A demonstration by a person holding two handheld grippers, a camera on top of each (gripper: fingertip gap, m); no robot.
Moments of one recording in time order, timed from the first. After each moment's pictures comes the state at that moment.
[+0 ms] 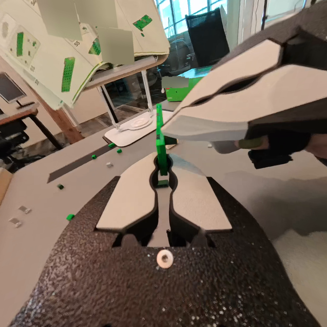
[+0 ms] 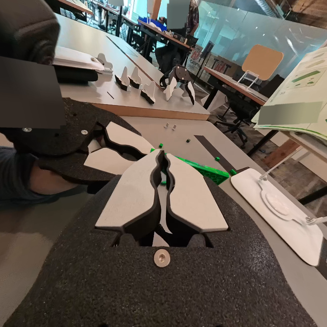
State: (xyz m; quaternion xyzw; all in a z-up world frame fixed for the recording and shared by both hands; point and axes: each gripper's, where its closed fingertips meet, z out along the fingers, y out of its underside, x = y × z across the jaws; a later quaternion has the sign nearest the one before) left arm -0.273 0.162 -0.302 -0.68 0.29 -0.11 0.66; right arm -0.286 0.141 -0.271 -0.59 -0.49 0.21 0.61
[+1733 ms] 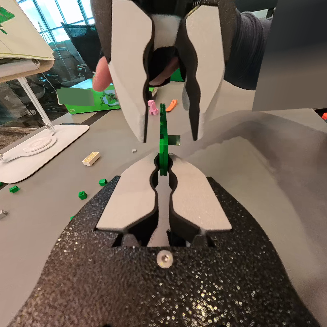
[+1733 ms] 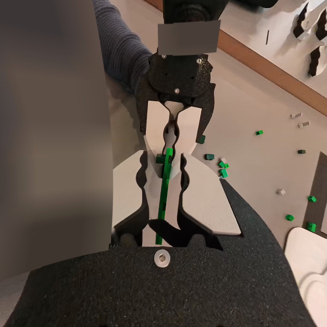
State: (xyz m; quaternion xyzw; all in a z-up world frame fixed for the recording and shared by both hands) left arm -0.222 0.111 -0.315 -0.60 0.47 -0.32 0.56; right arm -0.249 0.090 -0.288 -0.45 -0.82 0.26 0.25
